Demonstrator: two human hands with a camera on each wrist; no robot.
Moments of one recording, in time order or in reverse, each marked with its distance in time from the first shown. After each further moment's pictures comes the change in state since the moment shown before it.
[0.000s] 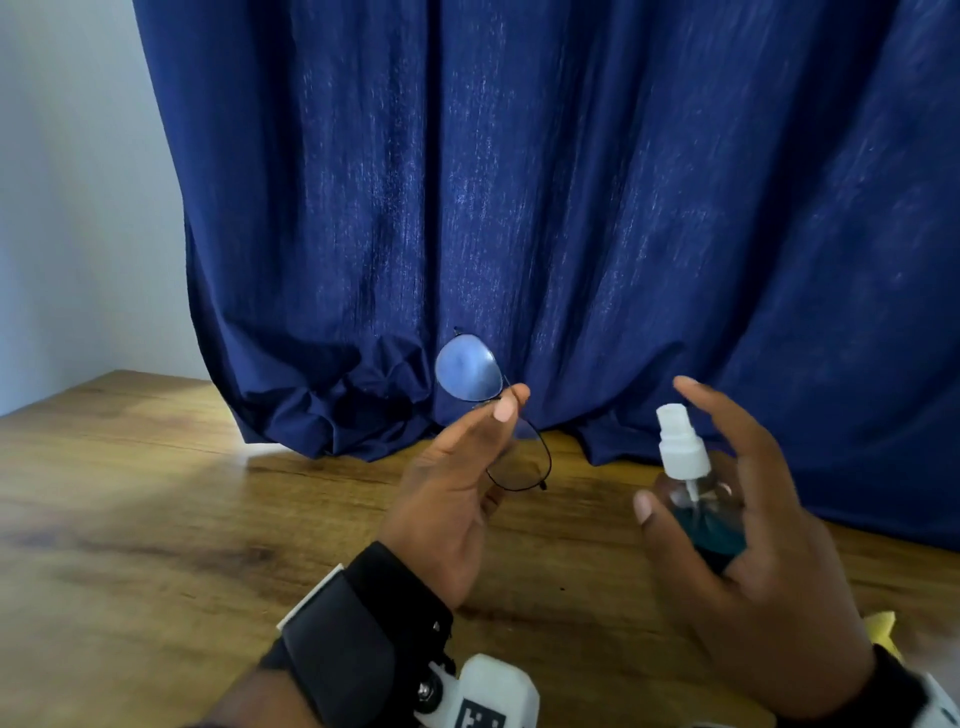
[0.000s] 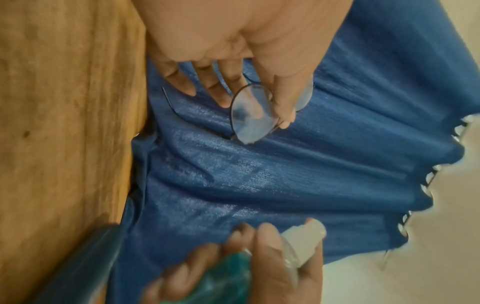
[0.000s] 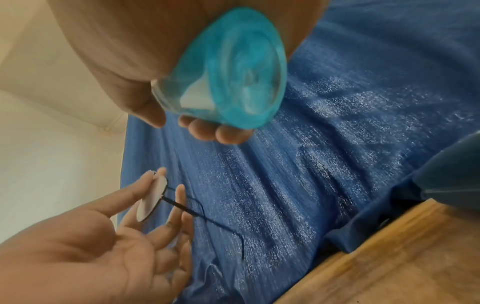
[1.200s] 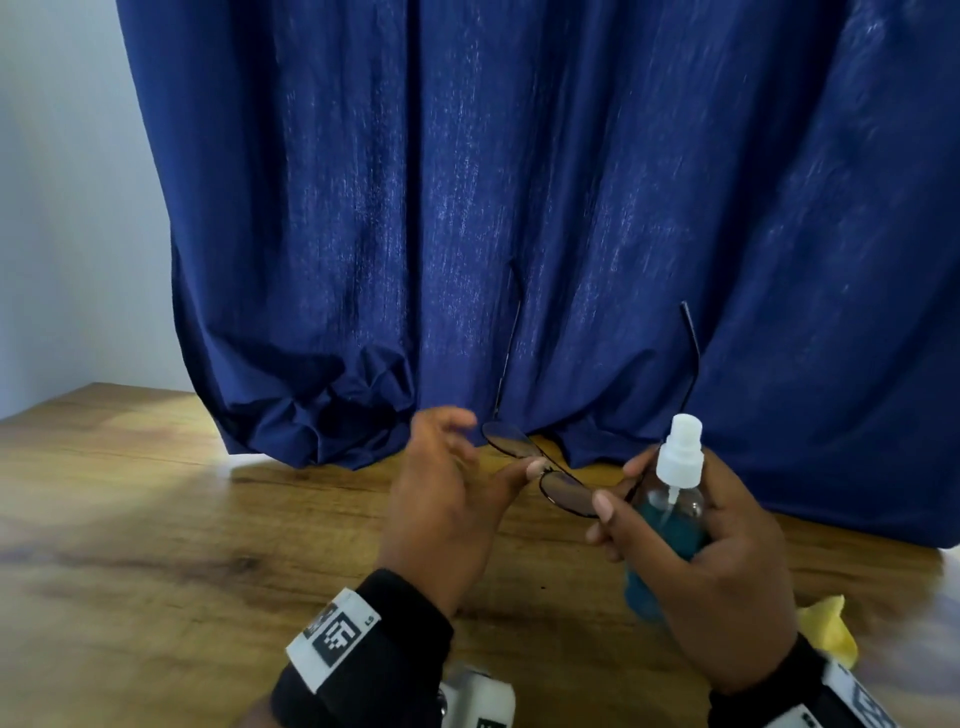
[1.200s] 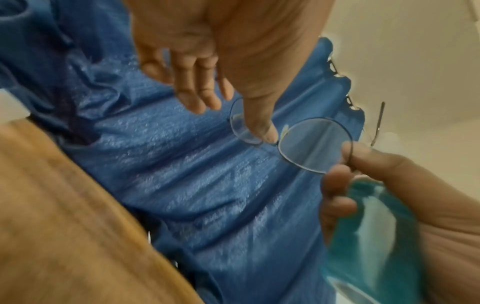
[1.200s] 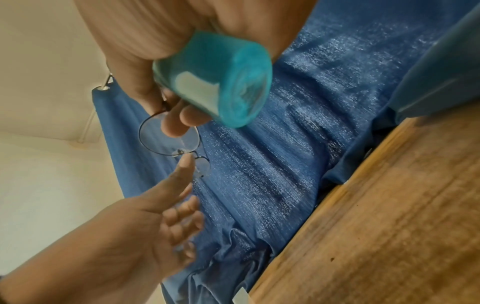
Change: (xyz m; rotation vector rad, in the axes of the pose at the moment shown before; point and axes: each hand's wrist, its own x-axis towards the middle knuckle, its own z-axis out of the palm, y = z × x) left_hand -0.002 -0.014 -0.007 0.932 0.188 0.357; right_hand -0.003 0.004 0.010 0.370 0.094 0.119
